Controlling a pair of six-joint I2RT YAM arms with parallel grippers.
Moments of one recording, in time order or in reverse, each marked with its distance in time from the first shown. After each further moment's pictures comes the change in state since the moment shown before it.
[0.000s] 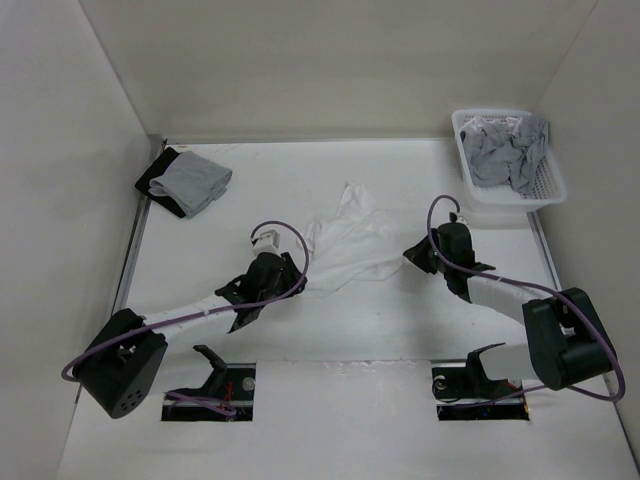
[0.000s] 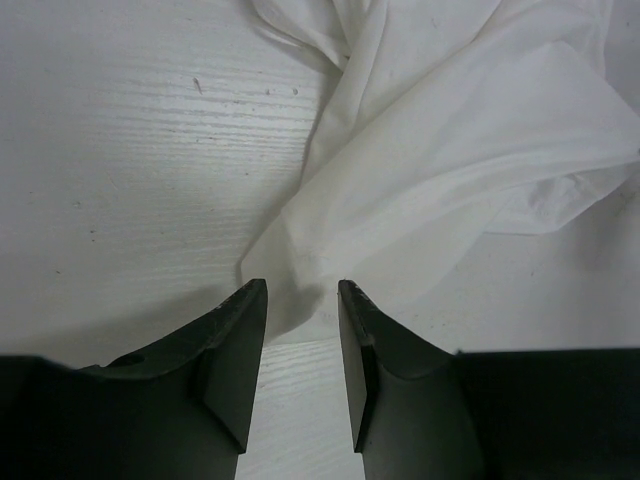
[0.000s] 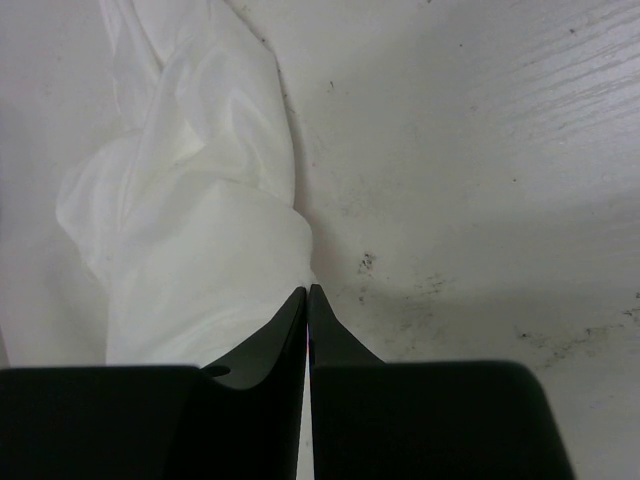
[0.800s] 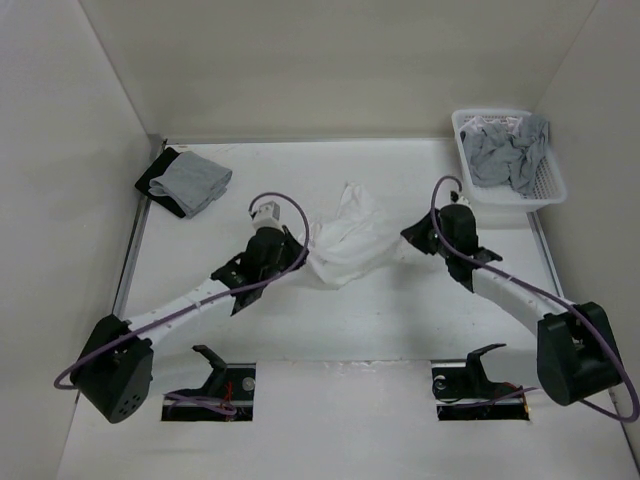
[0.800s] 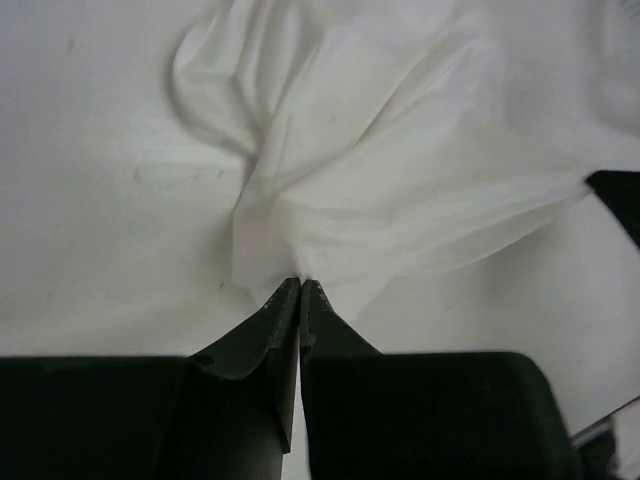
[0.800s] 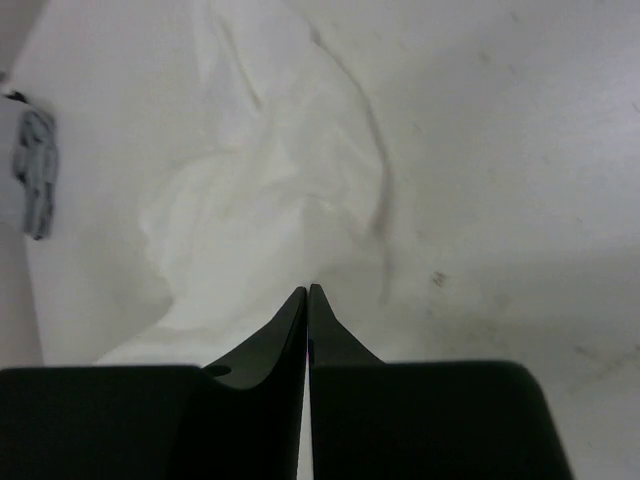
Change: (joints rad) left arm 0.001 -0.019 0.172 -0.111 -0.026 0.001; right arm 0.028 -0.080 0.090 -0.095 0.018 -0.014
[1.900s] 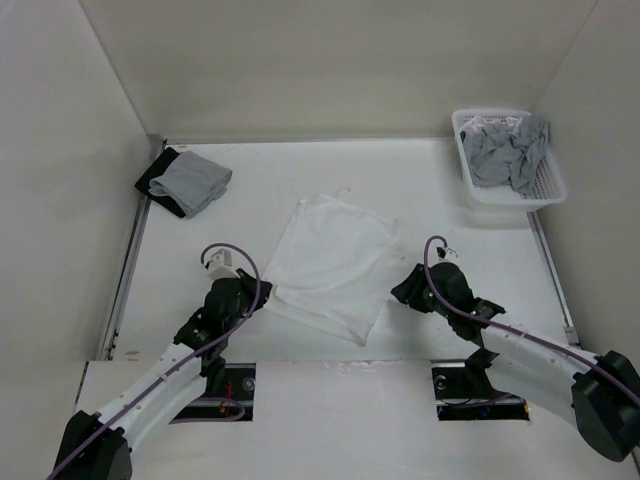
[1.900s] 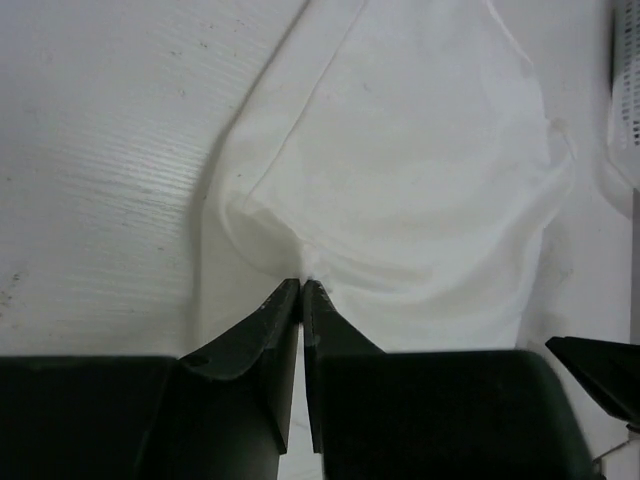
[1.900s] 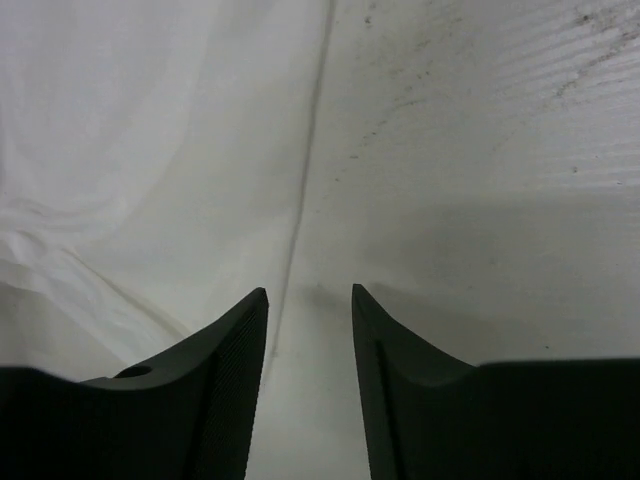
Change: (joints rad) left arm 0.201 -0.576 -0.431 -0.061 0.024 -0.079; right arm 0.277 -0.328 -0.306 -0.157 0.101 0.055
